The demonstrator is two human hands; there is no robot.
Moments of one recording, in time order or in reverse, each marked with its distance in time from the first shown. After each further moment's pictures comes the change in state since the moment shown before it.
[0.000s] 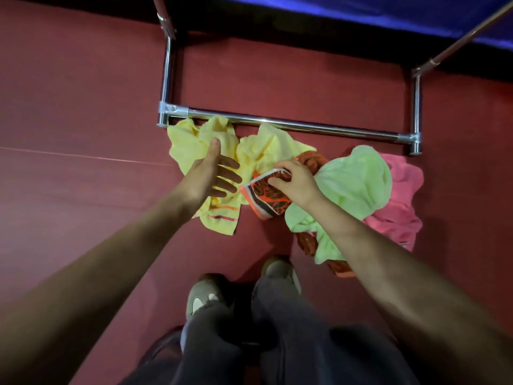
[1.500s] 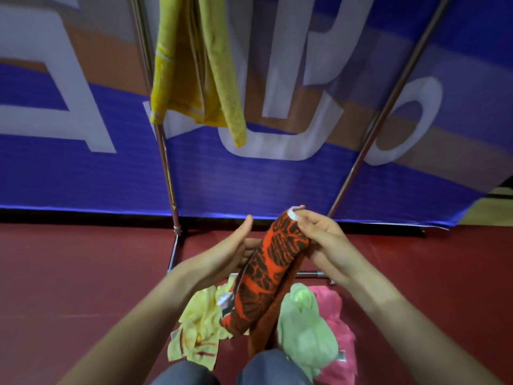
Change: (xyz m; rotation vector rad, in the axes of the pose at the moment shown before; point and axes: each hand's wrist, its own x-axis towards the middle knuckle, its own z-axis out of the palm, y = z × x) left_hand -0.234 0.194 0.032 0.032 -0.539 0.363; right_hand -0.266 -0.201 -0.242 0.983 -0.099 -0.546
